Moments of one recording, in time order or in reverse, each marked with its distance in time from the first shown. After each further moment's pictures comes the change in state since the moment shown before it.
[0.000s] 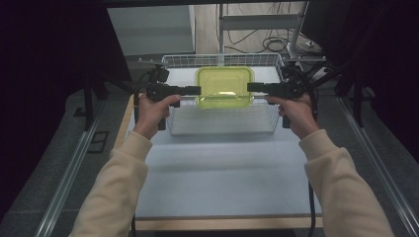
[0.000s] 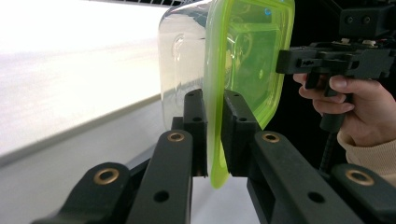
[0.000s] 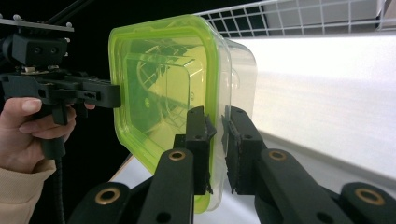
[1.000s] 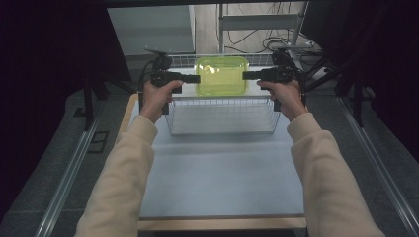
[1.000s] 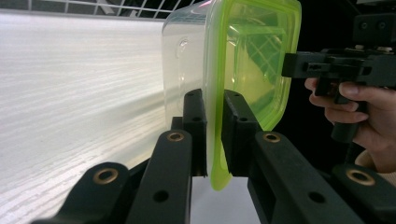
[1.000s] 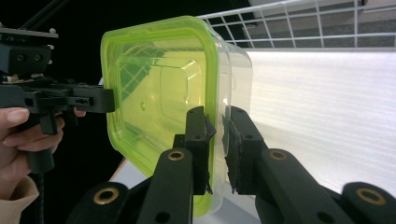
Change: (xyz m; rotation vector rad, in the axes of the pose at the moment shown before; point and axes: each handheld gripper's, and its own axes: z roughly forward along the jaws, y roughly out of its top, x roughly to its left) left arm 0.044 0.030 0.024 0.020 0.050 -0.078; right arm -0.035 0.032 0.042 0.045 -0.047 0.080
